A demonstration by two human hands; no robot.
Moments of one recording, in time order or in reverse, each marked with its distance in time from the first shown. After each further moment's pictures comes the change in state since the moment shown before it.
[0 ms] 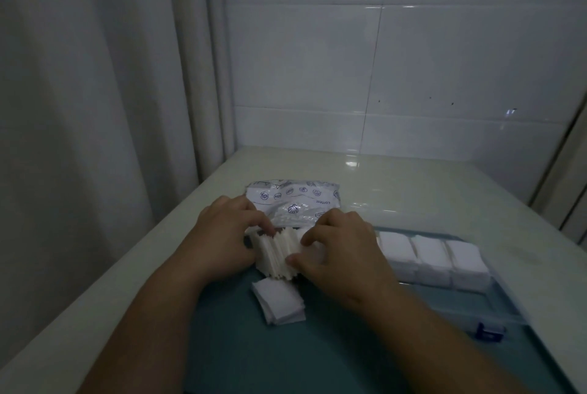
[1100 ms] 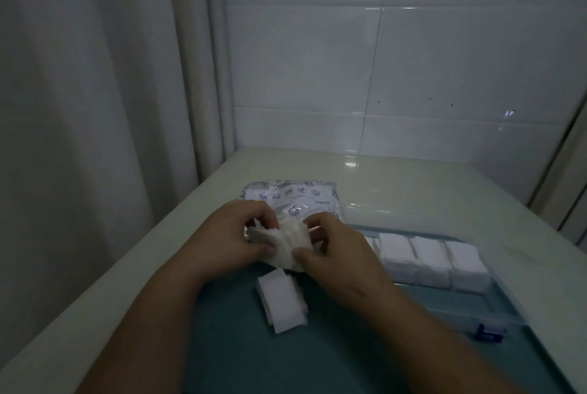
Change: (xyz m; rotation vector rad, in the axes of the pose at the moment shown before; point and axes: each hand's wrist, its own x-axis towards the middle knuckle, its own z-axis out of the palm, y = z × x) left_hand -0.003 0.011 -0.009 -0.333 0.015 -0.015; right_hand 0.003 0.001 0.006 0.416 -0.078 0.154
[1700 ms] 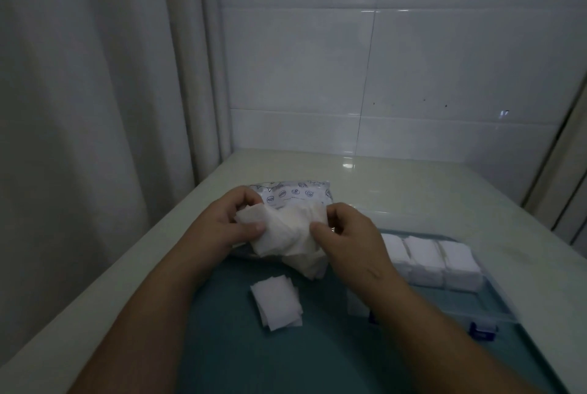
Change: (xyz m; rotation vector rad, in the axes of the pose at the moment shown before) left_hand 0.001 0.000 0.005 -0.784 0.016 -0.076; right_hand 0.002 0.004 -0.013 0.283 0.175 0.009
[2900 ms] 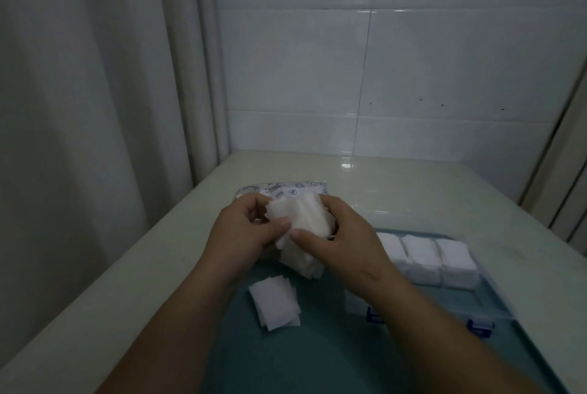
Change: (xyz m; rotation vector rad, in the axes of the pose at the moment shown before) left_hand 0.004 0.002 0.042 -0.020 0.281 -0.117; right_hand -0.001 -0.001 -0.005 -0.055 -0.067 -0.081
